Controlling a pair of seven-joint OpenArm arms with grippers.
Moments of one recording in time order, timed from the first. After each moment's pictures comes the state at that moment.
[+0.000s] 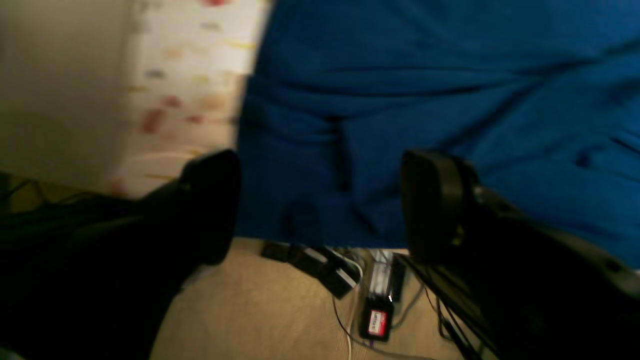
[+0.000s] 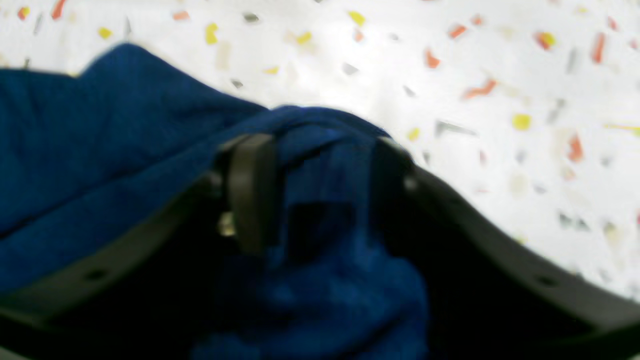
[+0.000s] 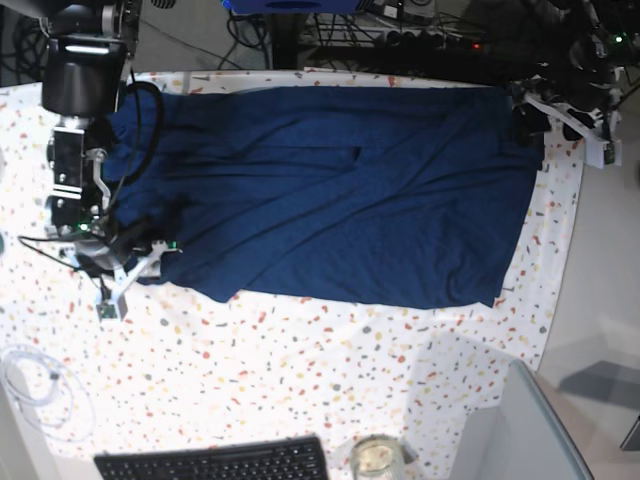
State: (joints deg) left arm 34.5 -11.1 -34.1 110.9 -28.4 -16.2 48.0; right arm 6.9 3.8 11.6 69.3 -0.5 16.0 -37.0
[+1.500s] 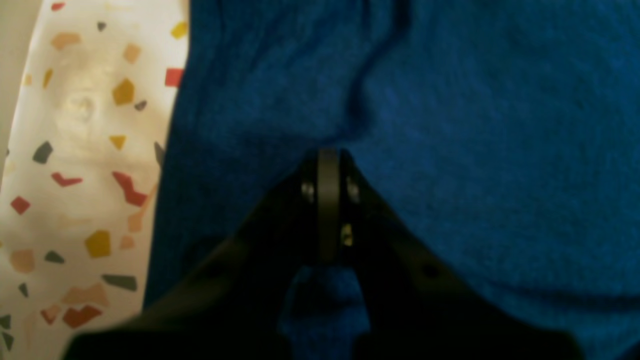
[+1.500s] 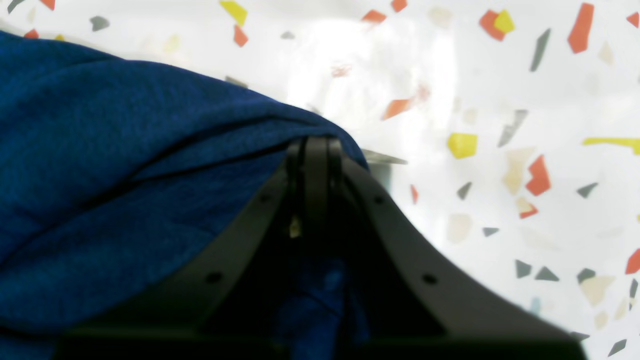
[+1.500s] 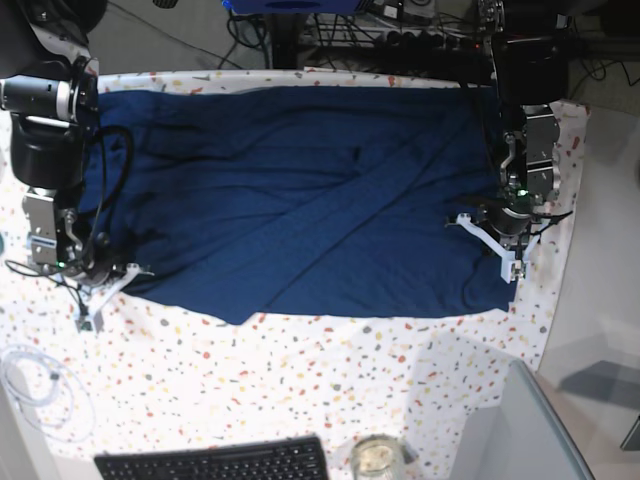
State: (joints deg) left arm -5.4 -12.5 -12.2 55.6 -0.1 -11.6 16.0; right arm 22.6 10.9 11.7 36.4 0.7 16.8 -26.3
